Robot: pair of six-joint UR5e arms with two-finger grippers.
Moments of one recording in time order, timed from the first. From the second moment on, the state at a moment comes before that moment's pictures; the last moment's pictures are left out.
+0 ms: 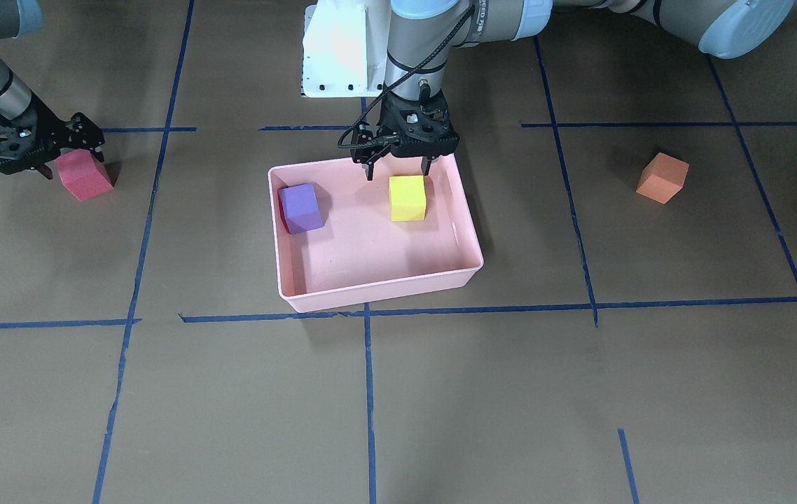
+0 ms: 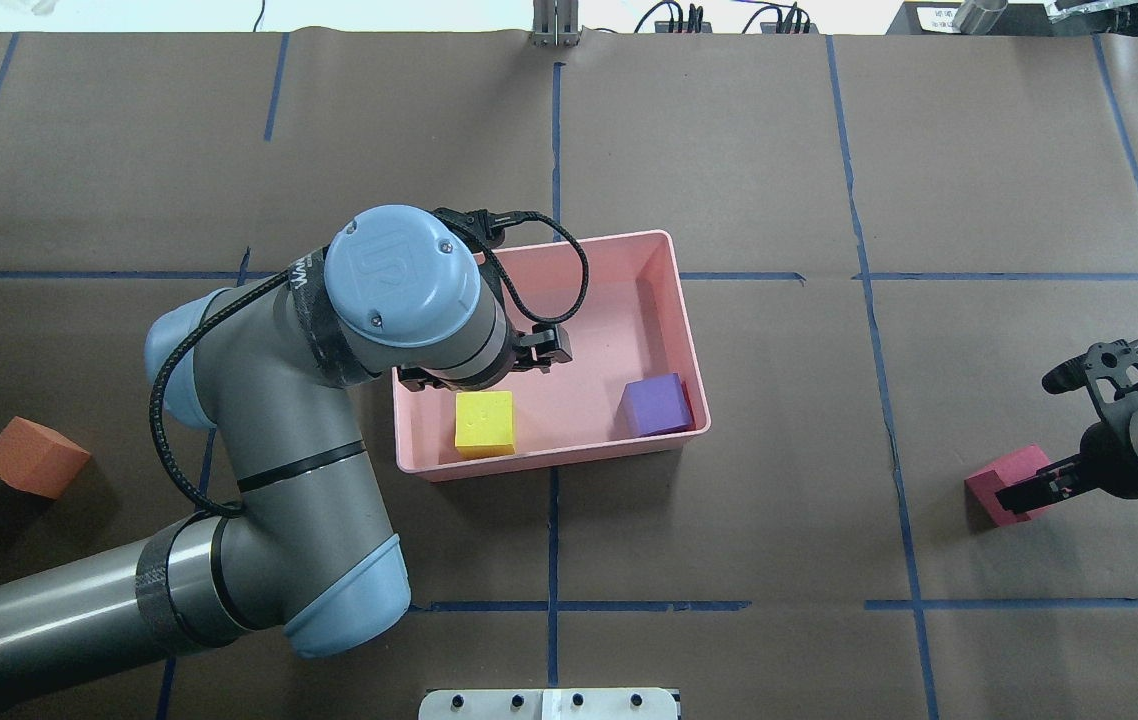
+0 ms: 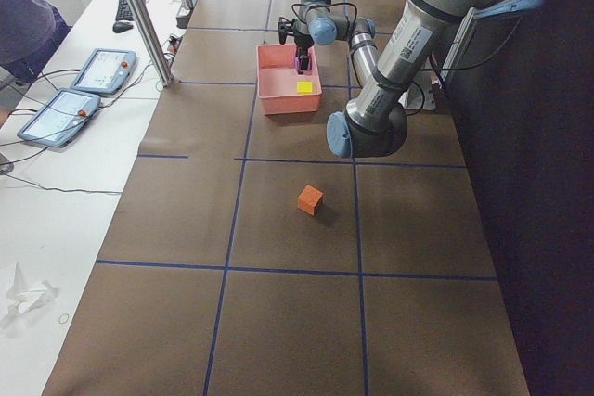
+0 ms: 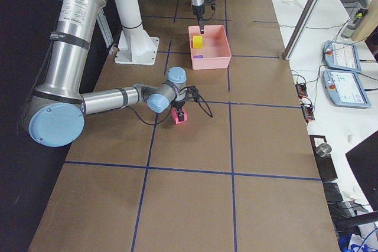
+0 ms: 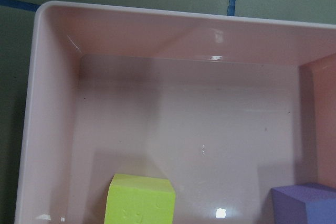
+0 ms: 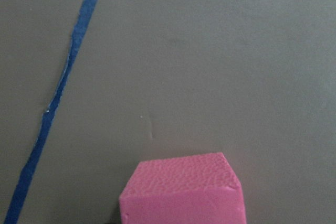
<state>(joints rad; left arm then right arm) -0.49 -2.31 -1.80 -1.50 -1.77 -1.43 0.69 -1.84 1.91 -0.98 2.07 0.70</state>
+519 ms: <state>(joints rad) -0.49 -2.29 -1.81 -1.50 -1.78 -1.41 0.65 -1.83 1.91 -1.00 2.05 0.70</state>
